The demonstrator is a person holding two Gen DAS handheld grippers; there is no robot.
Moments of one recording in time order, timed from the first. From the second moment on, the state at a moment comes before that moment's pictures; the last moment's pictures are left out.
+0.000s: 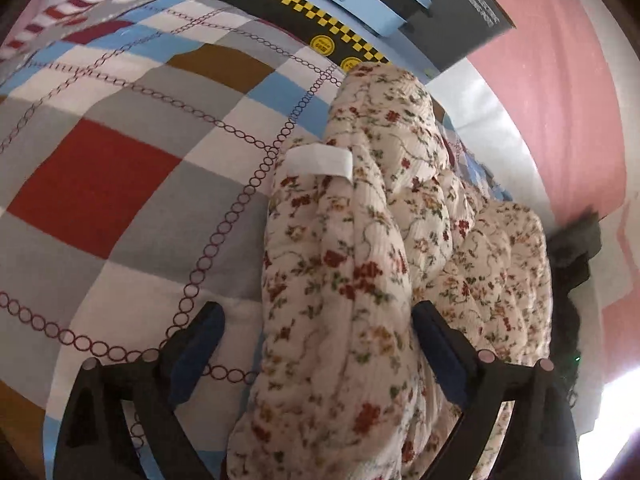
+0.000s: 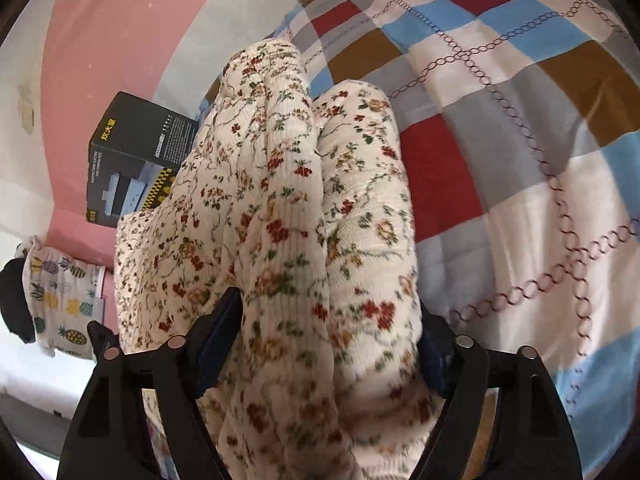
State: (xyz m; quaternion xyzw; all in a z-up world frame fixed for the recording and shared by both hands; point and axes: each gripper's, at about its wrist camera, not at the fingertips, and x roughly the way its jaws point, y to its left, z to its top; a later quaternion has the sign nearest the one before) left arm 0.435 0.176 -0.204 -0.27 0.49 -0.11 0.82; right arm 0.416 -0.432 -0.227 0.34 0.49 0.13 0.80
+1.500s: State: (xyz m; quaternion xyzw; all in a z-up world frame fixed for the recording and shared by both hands) left arm 0.135 0.180 -0.118 -0.20 0.48 -0.12 0.84; right arm 0.110 -0.445 -0.161 0.30 0.50 0.06 0.81
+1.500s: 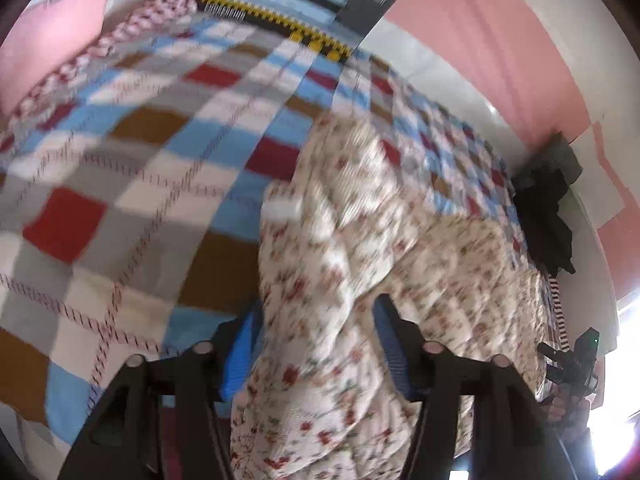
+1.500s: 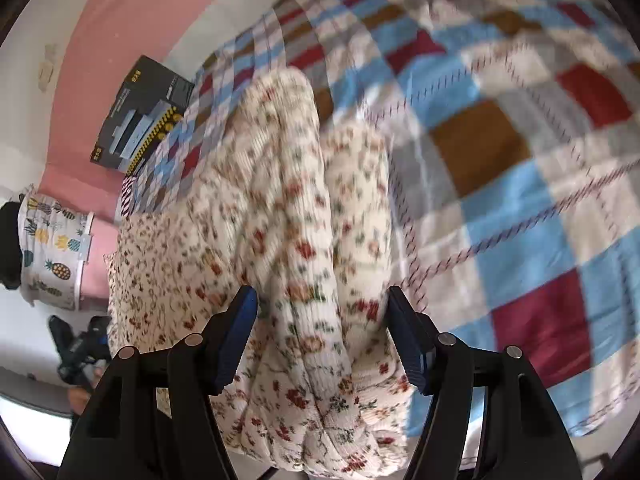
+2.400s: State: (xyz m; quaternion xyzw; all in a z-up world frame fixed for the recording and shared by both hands) left arm 0.235 0.168 -0.188 -0.20 0.46 -0.05 0.86; right arm 0.209 -0.444 -0.200 0.25 0.48 0.01 0.84
